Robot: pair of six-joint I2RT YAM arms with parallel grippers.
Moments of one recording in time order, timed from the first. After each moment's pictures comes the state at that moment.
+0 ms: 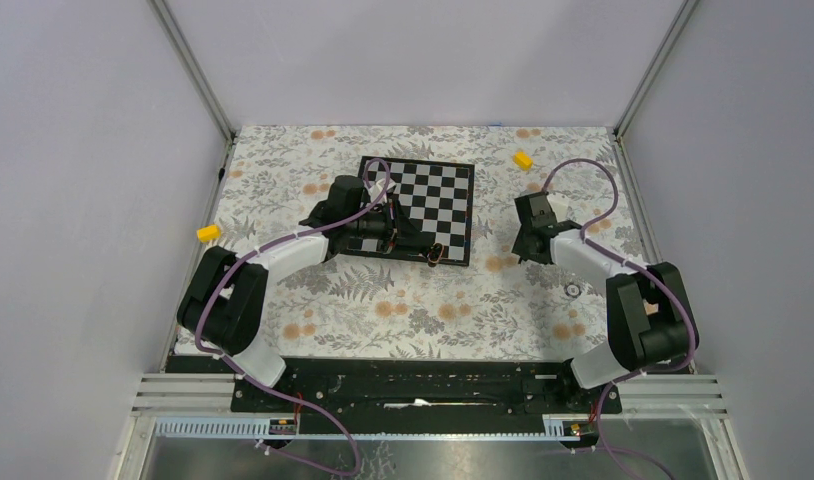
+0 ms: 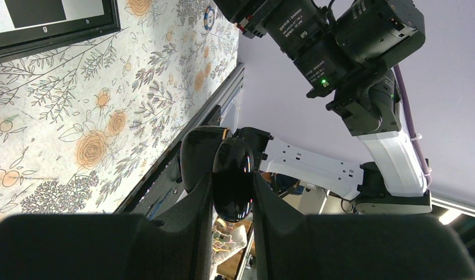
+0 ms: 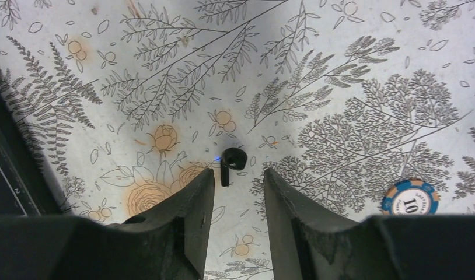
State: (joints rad) left arm -0.46 1.61 0.93 0.15 0.92 -1.17; right arm 0.29 1.51 0.84 -0.38 0.37 0.59
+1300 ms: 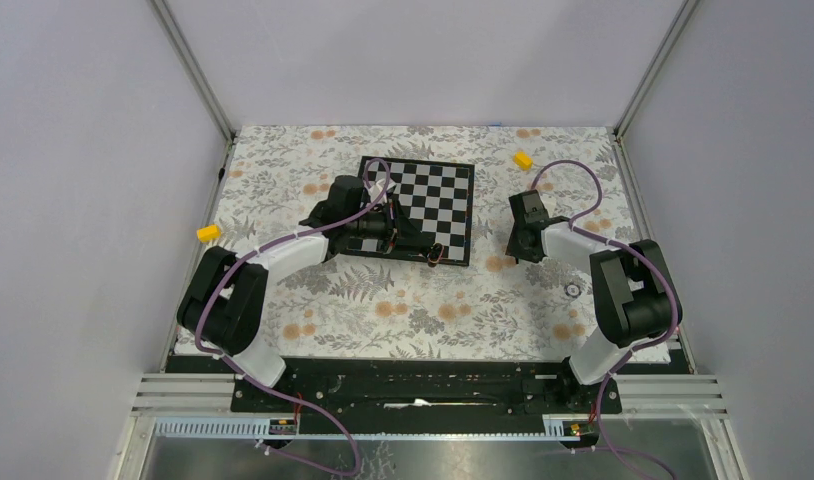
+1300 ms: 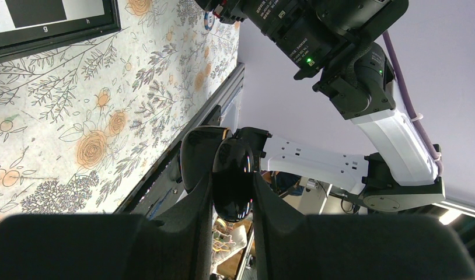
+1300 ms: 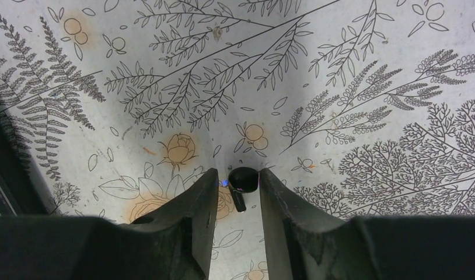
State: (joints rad) left arm -0.46 1.61 0.93 0.15 0.92 -1.17; right arm 0.27 1.66 0.88 -0.32 0.27 0.53
